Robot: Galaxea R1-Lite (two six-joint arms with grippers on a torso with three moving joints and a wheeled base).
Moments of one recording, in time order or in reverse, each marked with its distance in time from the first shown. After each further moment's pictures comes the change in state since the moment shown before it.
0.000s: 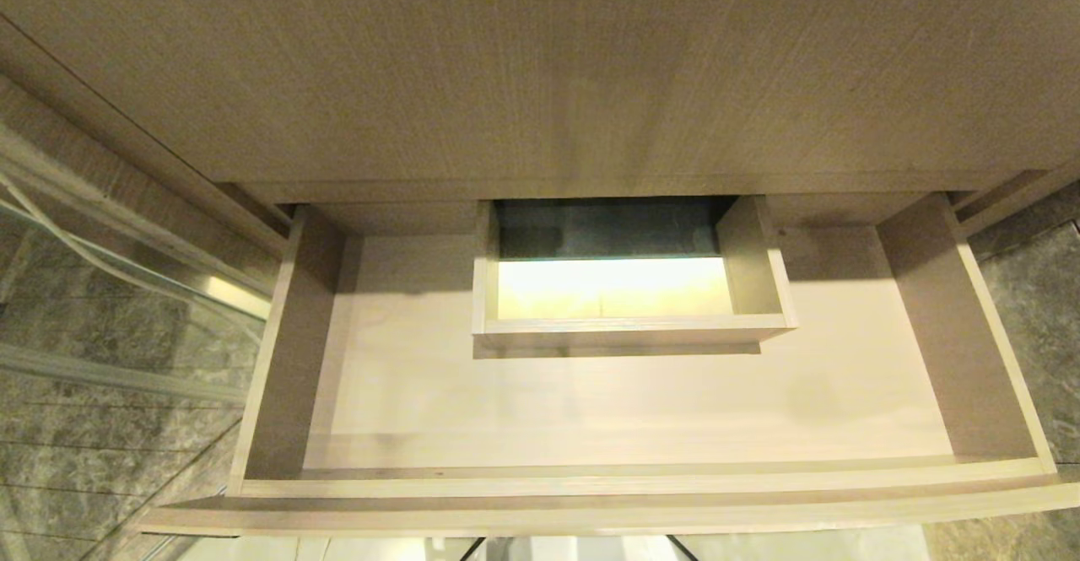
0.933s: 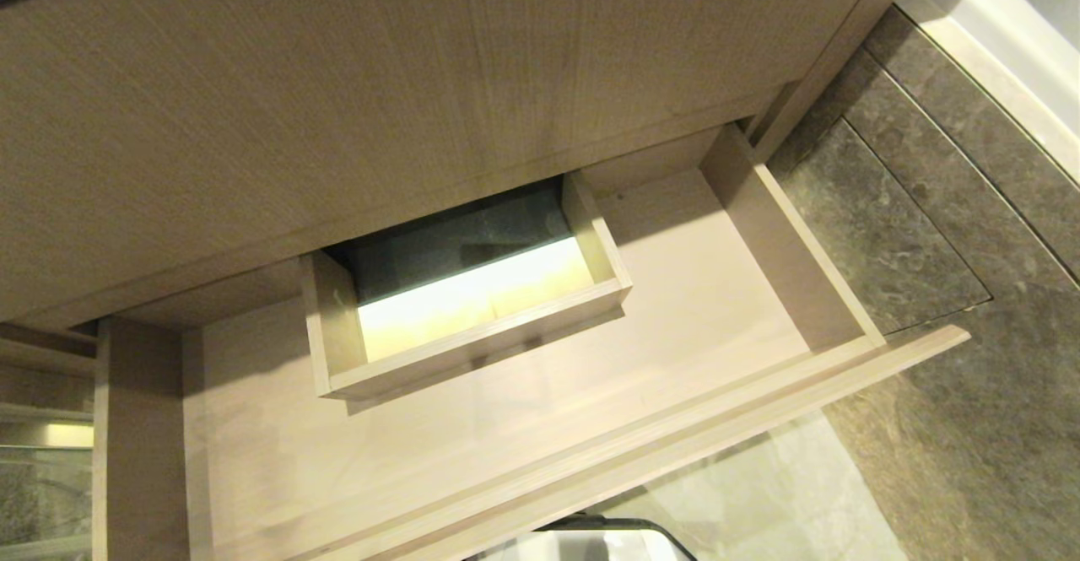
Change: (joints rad) left arm -0.001 0.000 0.000 0.000 -0.001 0.000; right arm -0.001 0.000 0.000 0.004 -0.001 -0.001
